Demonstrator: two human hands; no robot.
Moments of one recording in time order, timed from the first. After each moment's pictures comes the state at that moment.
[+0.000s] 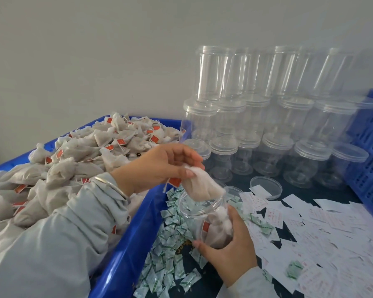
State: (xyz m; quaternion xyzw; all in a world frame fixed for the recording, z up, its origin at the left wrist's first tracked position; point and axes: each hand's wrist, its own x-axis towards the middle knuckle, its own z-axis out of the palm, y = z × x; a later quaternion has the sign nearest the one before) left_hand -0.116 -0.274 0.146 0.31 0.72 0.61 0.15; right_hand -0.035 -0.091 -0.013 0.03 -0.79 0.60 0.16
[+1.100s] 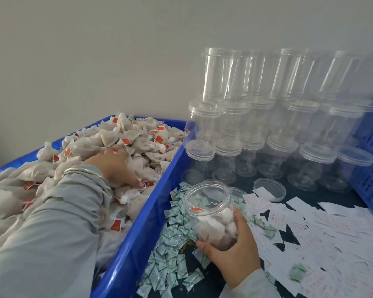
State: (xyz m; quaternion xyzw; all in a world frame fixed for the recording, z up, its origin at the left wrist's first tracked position) left_hand -0.155 -0.364 0.136 -0.11 0.99 -0.02 0.08; right_hand -0.033 -0.090 -0.012 0.02 -0.76 0.64 0.14
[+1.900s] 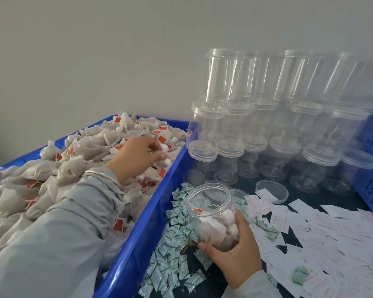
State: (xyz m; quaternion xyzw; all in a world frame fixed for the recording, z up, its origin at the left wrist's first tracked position) left_hand -0.149 -0.320 0.140 0.08 0.94 0.30 -0.14; right_hand -0.034 -0.093 -0.008 0.00 -0.77 0.63 0.11
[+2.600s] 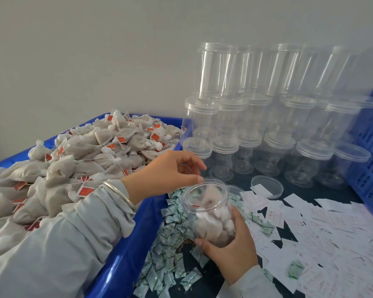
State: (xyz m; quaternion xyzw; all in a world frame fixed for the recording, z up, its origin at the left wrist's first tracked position) left_hand -0.108 -0.258 0.136 0.25 0.84 0.49 0.04; right_hand -0.037 -0.091 -0.011 0.01 -0.74 0.66 0.13
